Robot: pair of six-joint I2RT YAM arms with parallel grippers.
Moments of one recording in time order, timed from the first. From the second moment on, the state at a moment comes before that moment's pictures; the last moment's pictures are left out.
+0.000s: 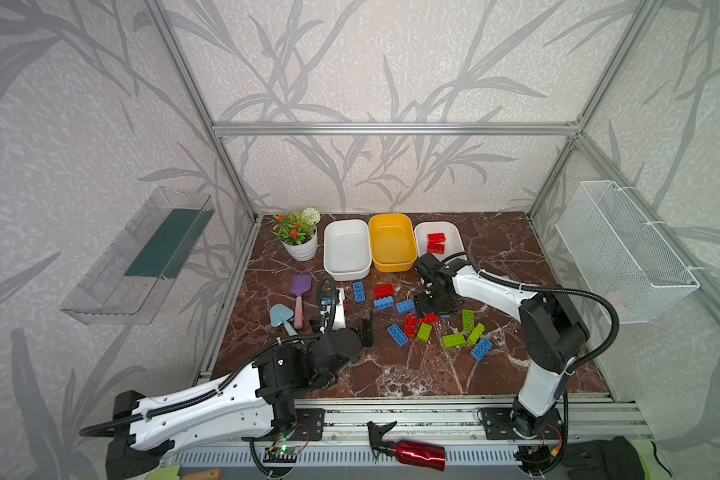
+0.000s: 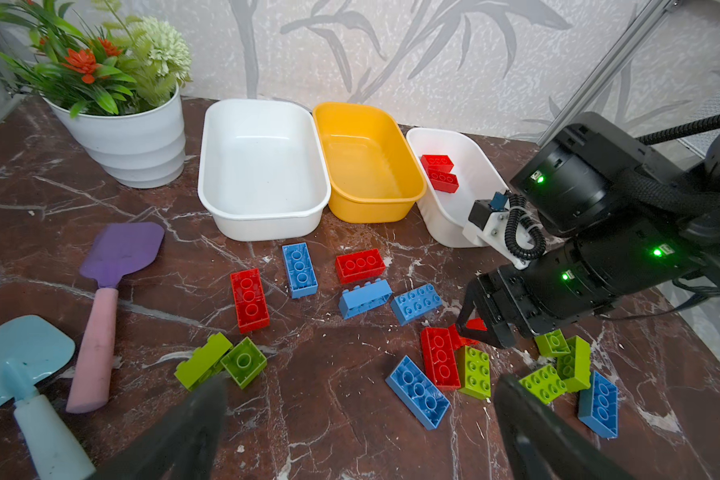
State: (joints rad) left arm -1.19 0.80 0.72 -0.56 -0.82 -0.77; right arm 0.61 1.84 1.28 -0.88 -0.02 0.46
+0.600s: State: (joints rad) left arm -0.98 0.92 0.73 -0.45 -0.71 -0.66; right arm 0.62 1.92 1.32 -0.87 -0.04 0.51
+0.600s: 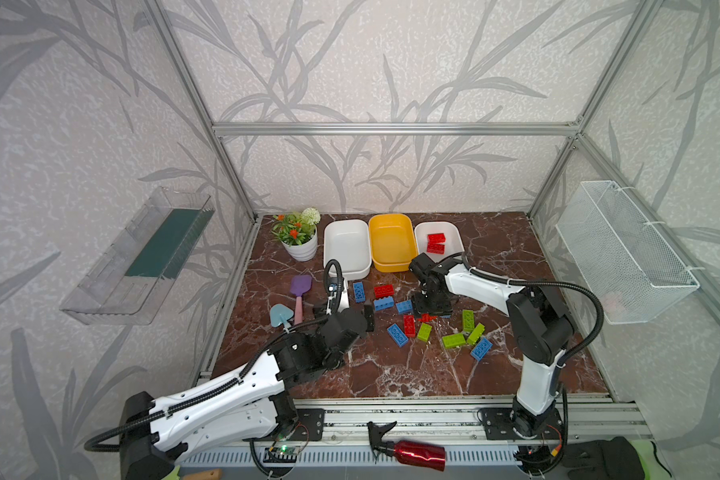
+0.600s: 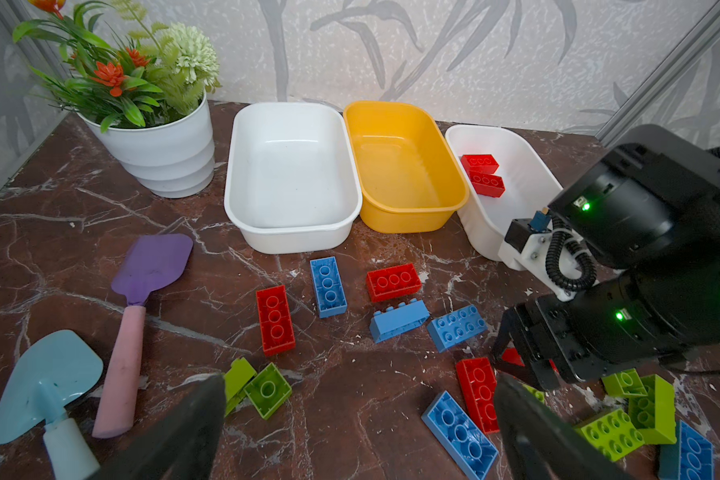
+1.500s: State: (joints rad) left arm -0.82 1.21 0.92 -0.27 -0.46 -0.48; right arm 0.45 1.95 1.74 -1.08 0.01 0.41
